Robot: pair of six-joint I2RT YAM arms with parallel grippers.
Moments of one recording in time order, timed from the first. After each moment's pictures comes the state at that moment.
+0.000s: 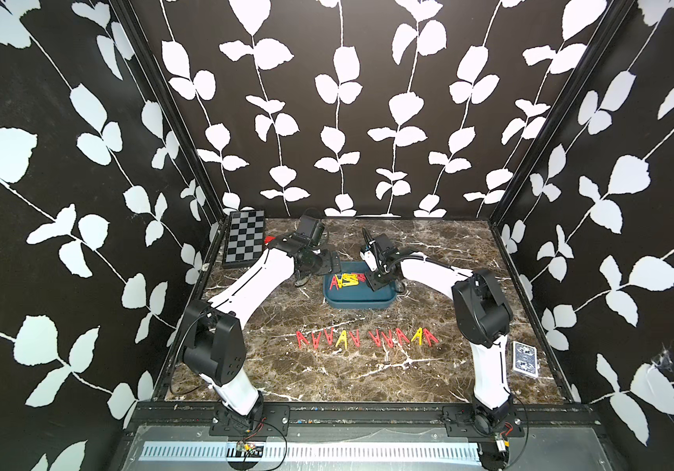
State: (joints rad) left arm -0.47 1.65 1.44 -0.81 0.09 -0.52; right arm 0.59 2.09 1.57 -0.62 -0.03 0.00
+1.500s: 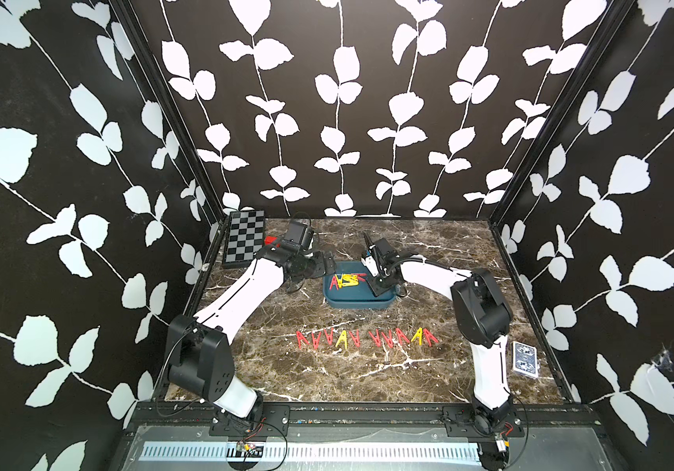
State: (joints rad) left arm -0.44 1.53 1.31 -0.72 0.15 -0.55; right arm 0.59 2.03 1.49 -0.63 -0.03 0.01
